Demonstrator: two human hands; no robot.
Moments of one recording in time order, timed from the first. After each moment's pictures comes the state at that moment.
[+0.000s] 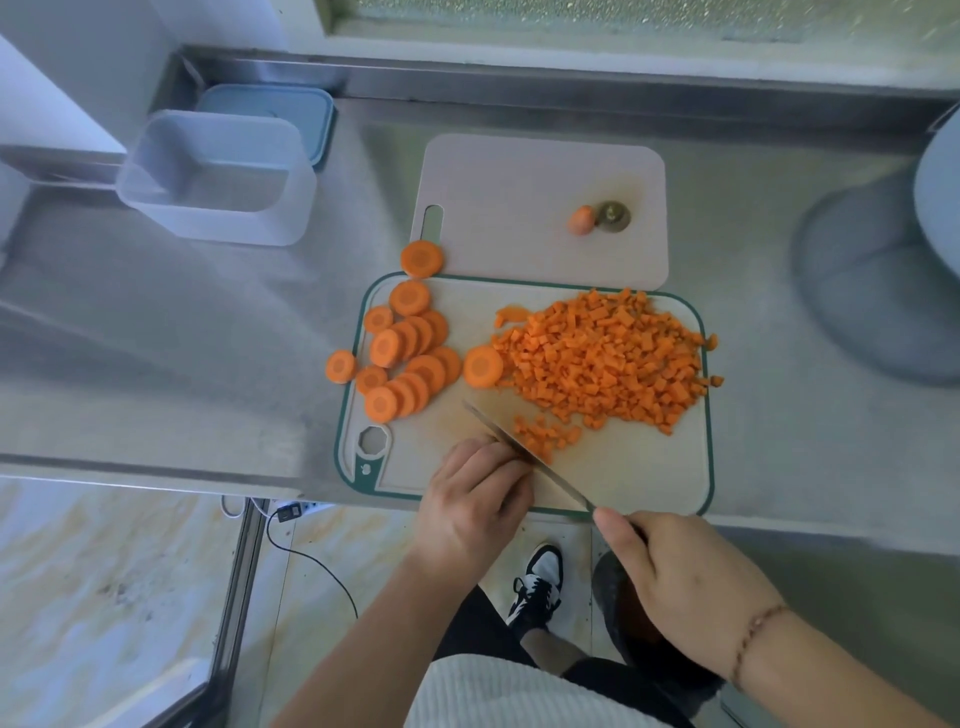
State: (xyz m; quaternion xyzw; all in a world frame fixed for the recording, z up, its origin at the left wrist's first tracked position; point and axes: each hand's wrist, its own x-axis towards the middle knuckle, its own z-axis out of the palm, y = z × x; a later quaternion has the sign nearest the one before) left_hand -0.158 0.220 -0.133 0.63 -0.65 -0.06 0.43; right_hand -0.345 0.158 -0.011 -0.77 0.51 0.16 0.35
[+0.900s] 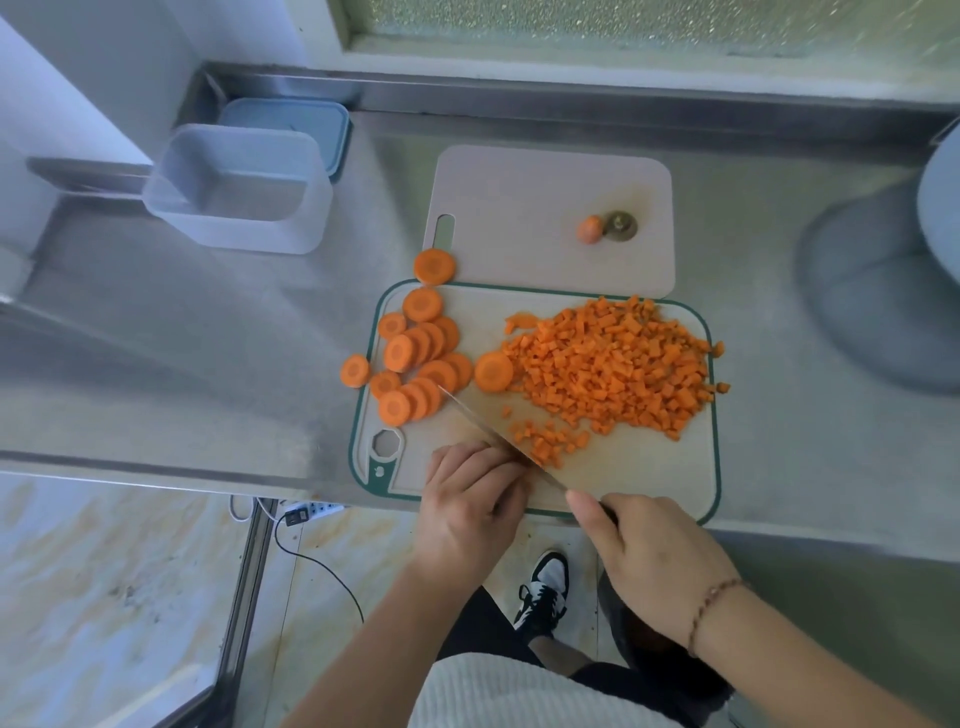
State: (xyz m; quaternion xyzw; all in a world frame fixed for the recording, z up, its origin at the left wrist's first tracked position) left_hand -0.153 0.228 -0.127 0.68 -0.60 -0.04 0.42; right_hand -0.325 0.159 -0.023 -0.78 0.50 0.12 0.35
